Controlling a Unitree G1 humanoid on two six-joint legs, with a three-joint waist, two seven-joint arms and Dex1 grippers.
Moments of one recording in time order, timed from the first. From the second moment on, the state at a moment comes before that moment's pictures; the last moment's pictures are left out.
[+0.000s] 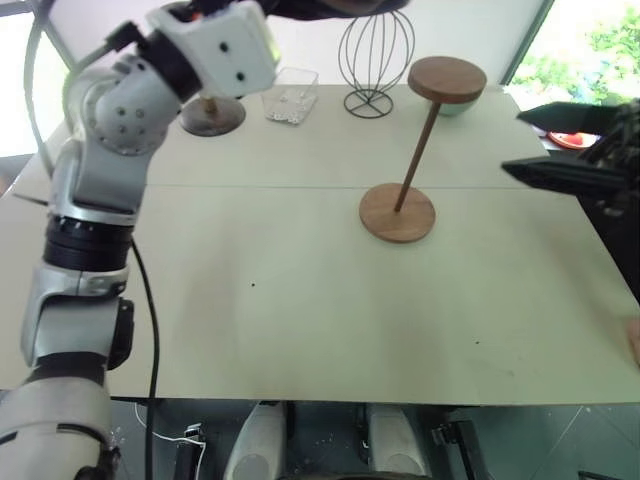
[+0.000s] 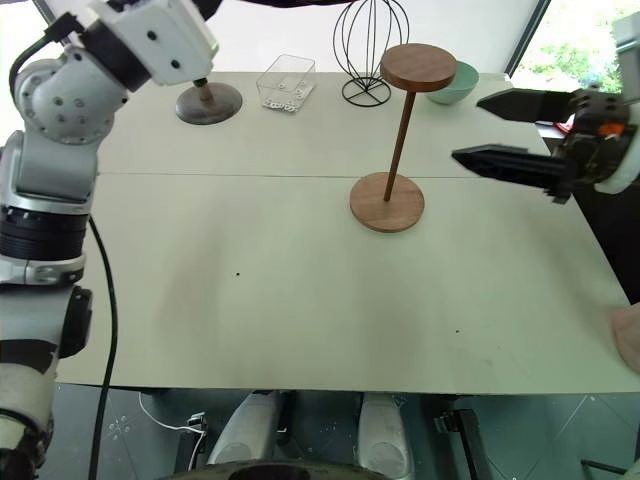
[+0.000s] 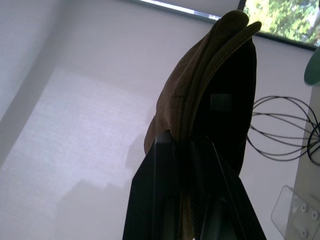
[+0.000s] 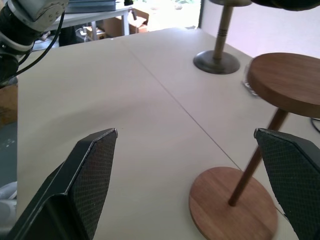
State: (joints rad) left arm -1.09 0.62 -0.14 0.12 0.29 -0.26 -0.47; right arm -0.61 -1.22 -0.42 -0.11 0.93 0.89 1.08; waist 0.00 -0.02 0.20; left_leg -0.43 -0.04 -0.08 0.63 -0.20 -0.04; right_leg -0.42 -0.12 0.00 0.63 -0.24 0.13
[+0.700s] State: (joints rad) left arm -1.07 0.50 -0.15 0.03 0.06 -0.31 -0.69; right arm -0.51 -1.24 -0.59 -0.08 0.91 0.91 1.07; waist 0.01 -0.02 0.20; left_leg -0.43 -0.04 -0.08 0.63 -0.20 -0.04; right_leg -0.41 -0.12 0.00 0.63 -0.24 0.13
